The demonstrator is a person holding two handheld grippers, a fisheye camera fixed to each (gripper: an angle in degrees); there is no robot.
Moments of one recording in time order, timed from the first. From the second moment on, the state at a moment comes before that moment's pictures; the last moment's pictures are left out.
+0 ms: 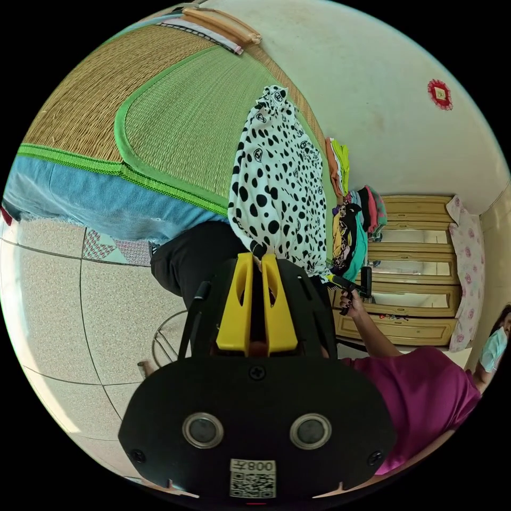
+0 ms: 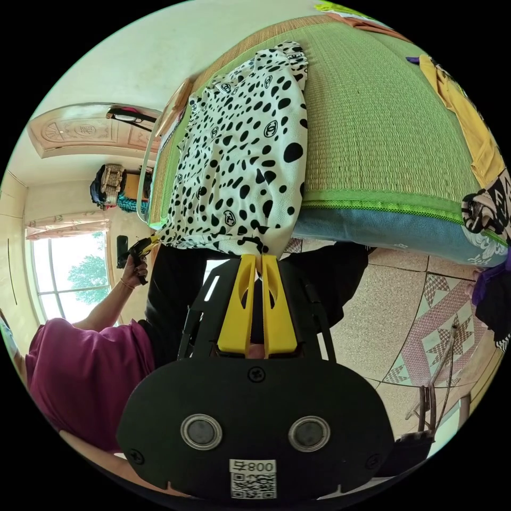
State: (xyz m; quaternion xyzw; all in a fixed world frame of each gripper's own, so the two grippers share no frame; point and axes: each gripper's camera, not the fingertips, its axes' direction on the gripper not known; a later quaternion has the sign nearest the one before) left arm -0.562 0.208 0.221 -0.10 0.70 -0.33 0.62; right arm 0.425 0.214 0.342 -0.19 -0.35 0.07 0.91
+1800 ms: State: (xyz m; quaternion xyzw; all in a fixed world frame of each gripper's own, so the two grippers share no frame) left arm -0.581 0.000 0.373 0.02 0.65 -0.28 0.71; right arm 0.473 0.095 0.401 -0.10 -0.30 0.11 0.94
